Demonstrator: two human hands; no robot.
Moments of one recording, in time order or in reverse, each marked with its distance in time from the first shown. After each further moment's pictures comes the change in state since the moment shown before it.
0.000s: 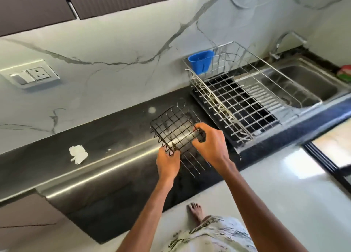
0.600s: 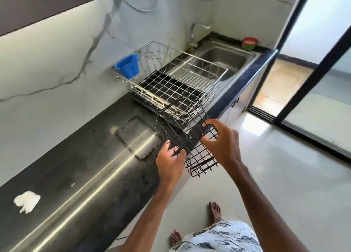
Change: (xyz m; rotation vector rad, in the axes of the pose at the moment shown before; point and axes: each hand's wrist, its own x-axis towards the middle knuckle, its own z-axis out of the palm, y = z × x) left_hand -0.150 0.010 0.087 0.091 -0.378 0.269; right_hand -0.164 0.080 -0.126 0.073 0.510 0.198
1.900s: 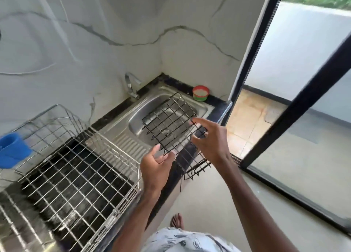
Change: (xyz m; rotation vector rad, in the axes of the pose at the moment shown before) left_hand 0.292 0.187 0.419 -0.017 -0.073 0.130; right_hand 0.463 0.236 -0.176 -0.034 0.031 0.006
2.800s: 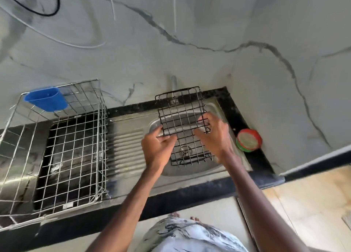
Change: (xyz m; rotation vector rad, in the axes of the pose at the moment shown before) left_hand 0.213 0.074 0.127 0.171 0.702 -0.055; right_hand 0.322 0.090 0.067 0.124 -0.602 -0.323
